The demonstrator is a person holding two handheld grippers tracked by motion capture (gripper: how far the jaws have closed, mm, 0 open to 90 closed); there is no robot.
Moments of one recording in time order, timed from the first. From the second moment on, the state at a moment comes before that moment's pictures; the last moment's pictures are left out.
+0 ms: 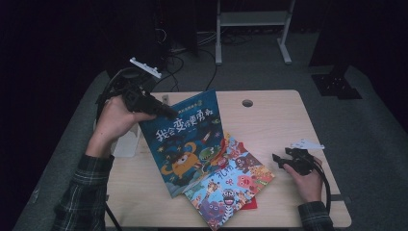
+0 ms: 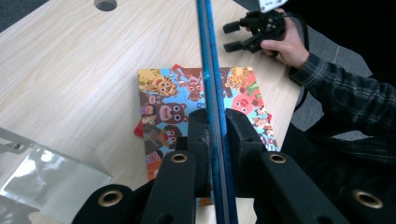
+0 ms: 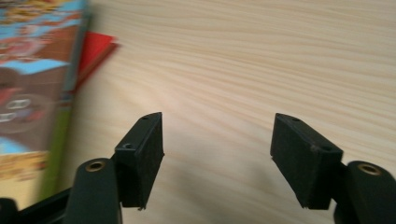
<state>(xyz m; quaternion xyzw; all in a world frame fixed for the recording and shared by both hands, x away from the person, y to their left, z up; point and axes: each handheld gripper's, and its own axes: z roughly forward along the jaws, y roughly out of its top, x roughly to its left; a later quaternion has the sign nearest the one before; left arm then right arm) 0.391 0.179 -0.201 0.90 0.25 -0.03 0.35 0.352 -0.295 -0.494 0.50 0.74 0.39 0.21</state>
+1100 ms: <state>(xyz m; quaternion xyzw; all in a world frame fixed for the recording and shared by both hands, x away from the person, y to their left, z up) 0.358 0.240 -0.171 0.89 0.28 0.03 0.36 0.361 -0.302 -0.502 0.55 0.73 0.33 0.24</state>
